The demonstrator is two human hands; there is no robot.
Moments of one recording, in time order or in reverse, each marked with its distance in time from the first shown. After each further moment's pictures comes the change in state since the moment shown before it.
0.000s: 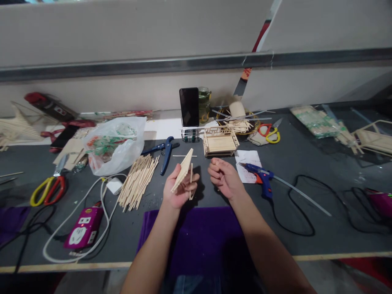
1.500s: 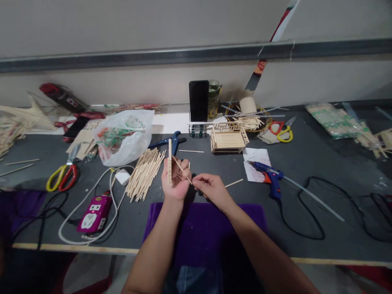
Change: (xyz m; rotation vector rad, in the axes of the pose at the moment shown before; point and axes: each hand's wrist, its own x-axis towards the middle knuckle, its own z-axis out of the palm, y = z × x) left_hand -0.007 0.008 -0.003 -0.057 -0.051 0.539; right_hand -0.012 0.059 0.007 -0.777 -0.028 -0.055
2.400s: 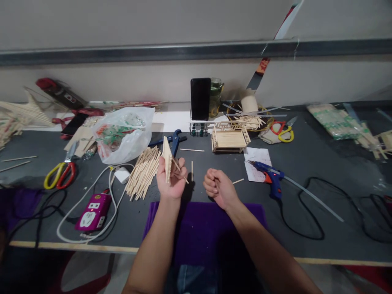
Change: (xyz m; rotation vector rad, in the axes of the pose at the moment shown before) left_hand 0.003 0.010 -0.002 0.023 -0.041 0.009; right_hand 0.000 -0.013 -0.008 0.782 -0.022 0.285
